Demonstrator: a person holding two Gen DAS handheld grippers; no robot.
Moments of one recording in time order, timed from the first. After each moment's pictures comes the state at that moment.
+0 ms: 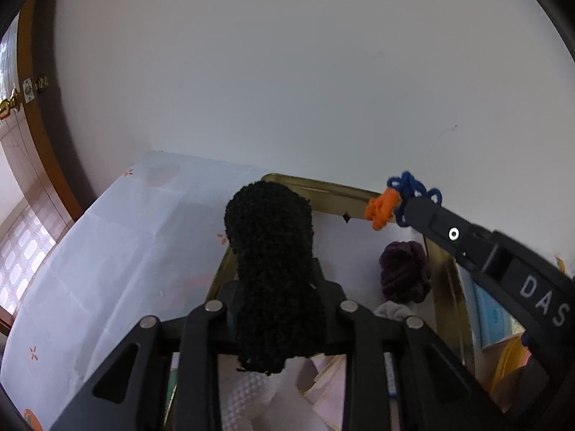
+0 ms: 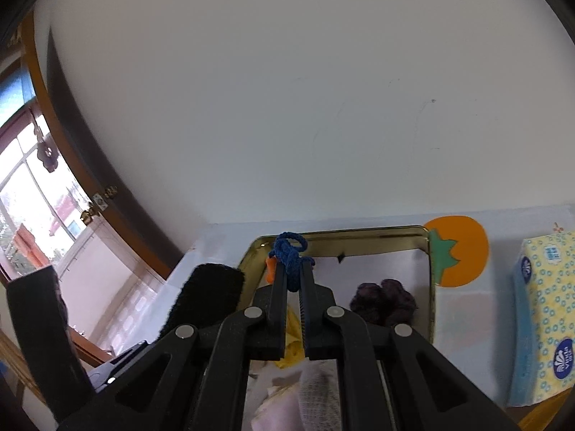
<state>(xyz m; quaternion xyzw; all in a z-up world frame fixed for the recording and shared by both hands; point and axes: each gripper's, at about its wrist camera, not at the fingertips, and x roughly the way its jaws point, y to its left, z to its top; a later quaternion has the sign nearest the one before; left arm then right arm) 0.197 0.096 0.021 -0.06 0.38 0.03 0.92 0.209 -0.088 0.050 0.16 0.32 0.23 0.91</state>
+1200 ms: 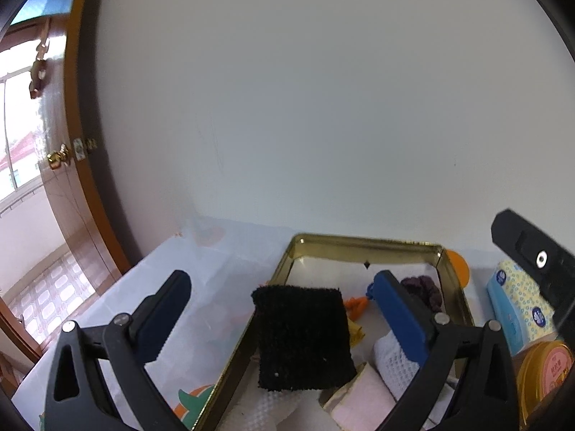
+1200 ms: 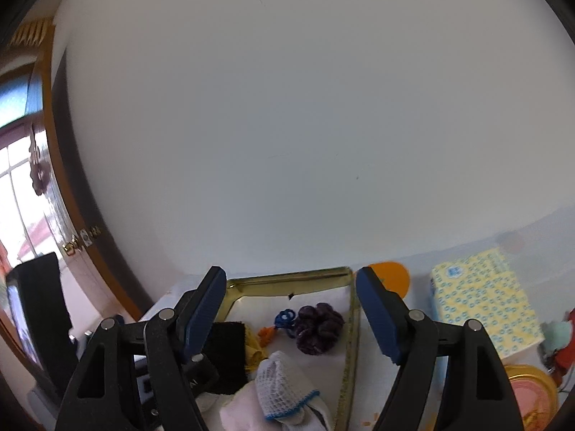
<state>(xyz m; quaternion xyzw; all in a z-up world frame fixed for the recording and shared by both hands) 0.148 0.083 0.047 0.00 0.23 0.11 0.97 0.128 -0.127 0.071 0.14 0.17 0.13 0.97</state>
